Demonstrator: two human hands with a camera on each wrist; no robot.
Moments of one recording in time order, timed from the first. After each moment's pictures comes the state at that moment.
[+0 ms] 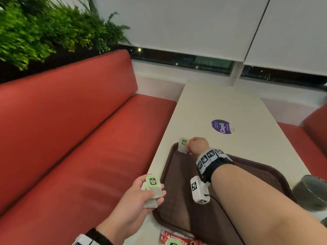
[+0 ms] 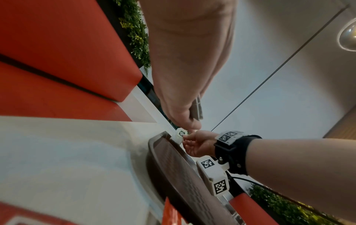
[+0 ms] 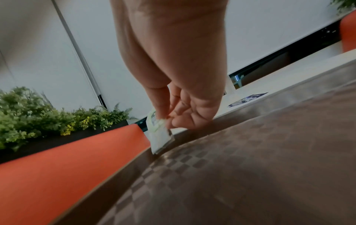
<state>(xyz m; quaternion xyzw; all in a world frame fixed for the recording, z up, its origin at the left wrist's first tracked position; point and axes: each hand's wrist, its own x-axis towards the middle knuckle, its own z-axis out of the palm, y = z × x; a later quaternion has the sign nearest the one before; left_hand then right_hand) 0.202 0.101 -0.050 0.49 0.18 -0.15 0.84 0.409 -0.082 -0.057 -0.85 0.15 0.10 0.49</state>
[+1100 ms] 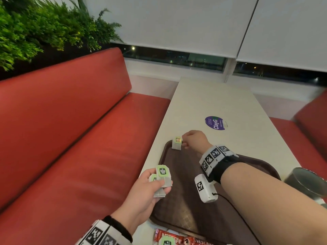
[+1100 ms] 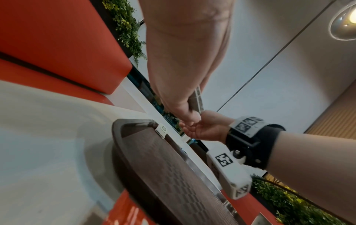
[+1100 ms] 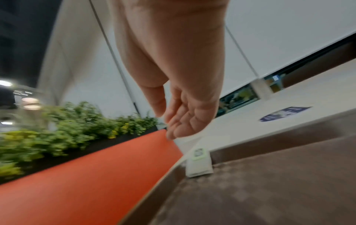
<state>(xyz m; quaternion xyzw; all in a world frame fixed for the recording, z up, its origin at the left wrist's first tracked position) 0.223 0.064 -0.044 0.51 0.18 -0.14 0.83 0.397 -0.099 -0.039 -0.84 0.09 0.08 0.54</state>
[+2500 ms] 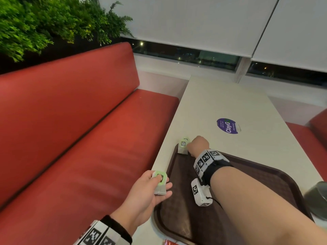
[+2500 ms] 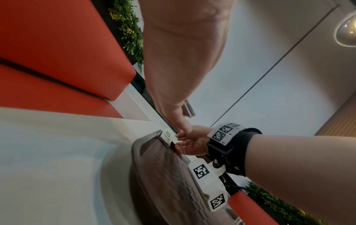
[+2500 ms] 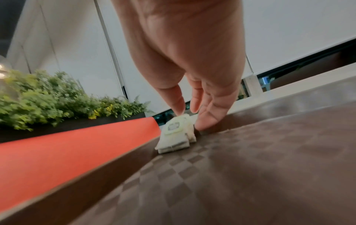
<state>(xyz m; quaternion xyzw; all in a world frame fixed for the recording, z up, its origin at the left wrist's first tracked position) 0.241 0.089 -0.046 0.51 0.22 -0.14 0.82 0.428 -0.062 -0.071 -0.96 0.13 0.07 0.22</state>
